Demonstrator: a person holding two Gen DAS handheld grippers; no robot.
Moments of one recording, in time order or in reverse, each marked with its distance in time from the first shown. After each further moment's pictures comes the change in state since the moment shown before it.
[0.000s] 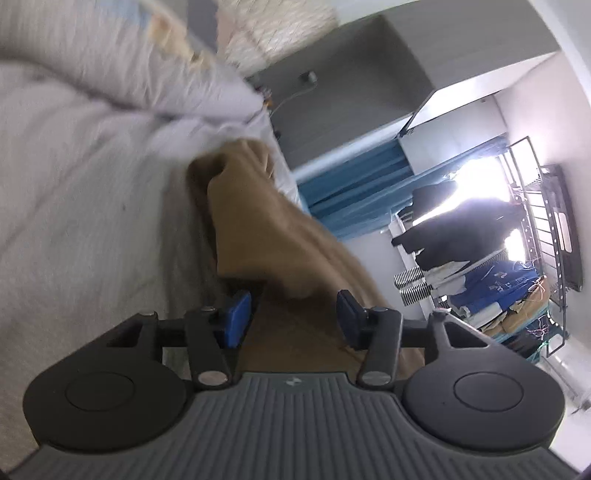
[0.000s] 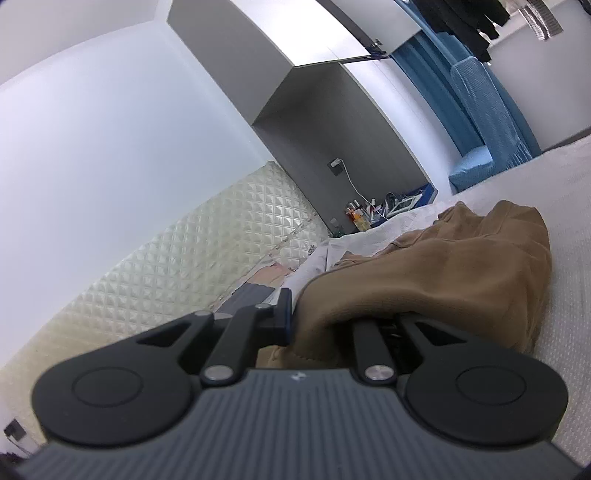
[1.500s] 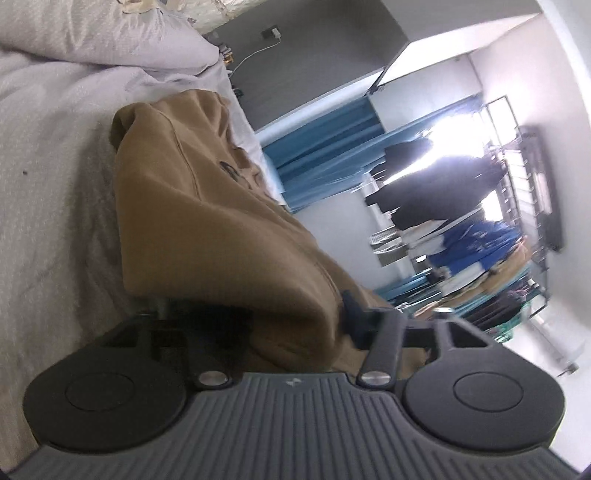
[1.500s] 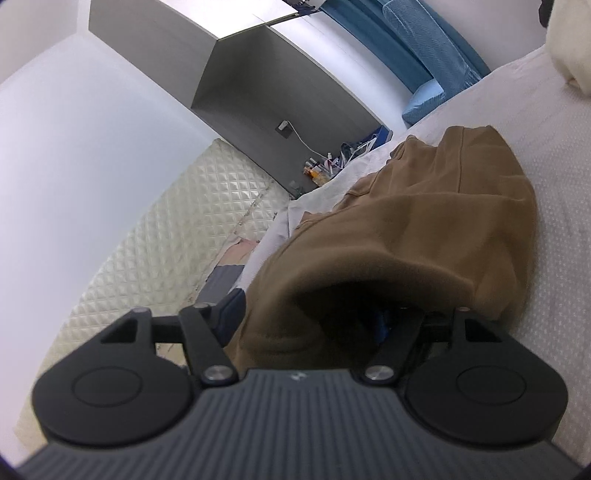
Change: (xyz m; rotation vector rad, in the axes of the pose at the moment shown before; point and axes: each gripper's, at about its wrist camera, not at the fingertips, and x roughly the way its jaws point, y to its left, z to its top) left arm 0.073 -0.014 -0.012 0.078 0.115 -0.095; right arm 0.027 -0.055 -0.015 0.244 0.123 -0.063
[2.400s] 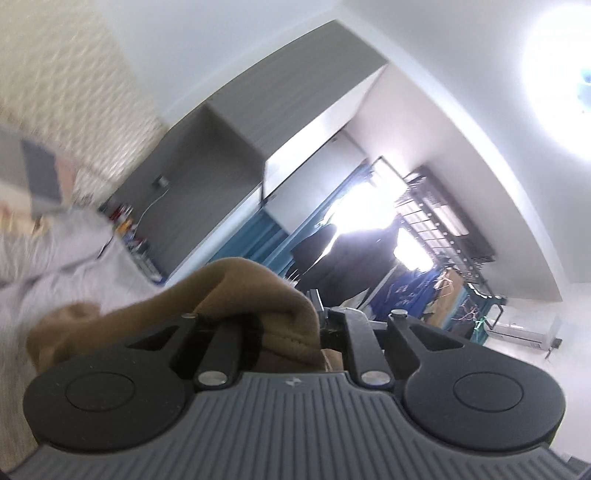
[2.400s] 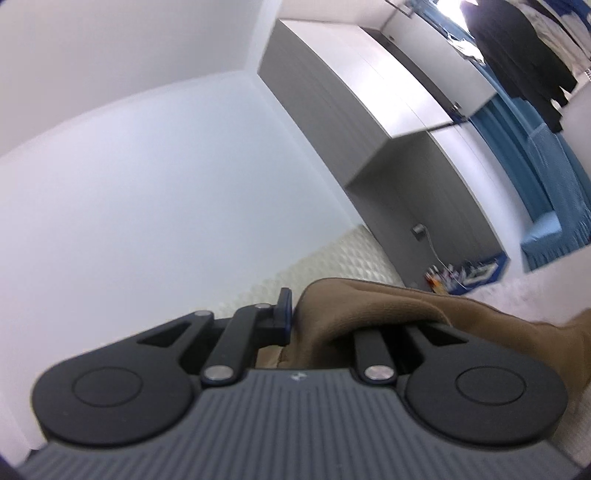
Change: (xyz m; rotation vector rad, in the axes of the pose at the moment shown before) left arm -0.218 -0.205 -0.025 0.335 -0.400 -0.204; right arm -0.173 0.174 0.020 -0.368 -0.286 0.347
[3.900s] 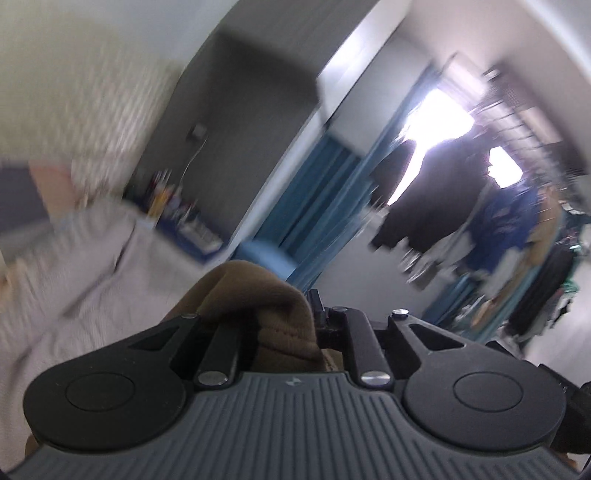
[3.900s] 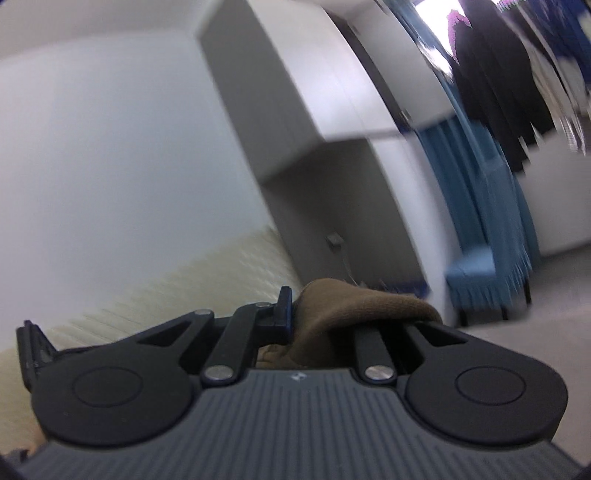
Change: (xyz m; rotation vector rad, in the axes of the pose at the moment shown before) left arm 0.360 0.068 0.051 0.129 0.339 0.298; right arm 0.226 -0.206 0.077 -0.107 0.145 -0.346
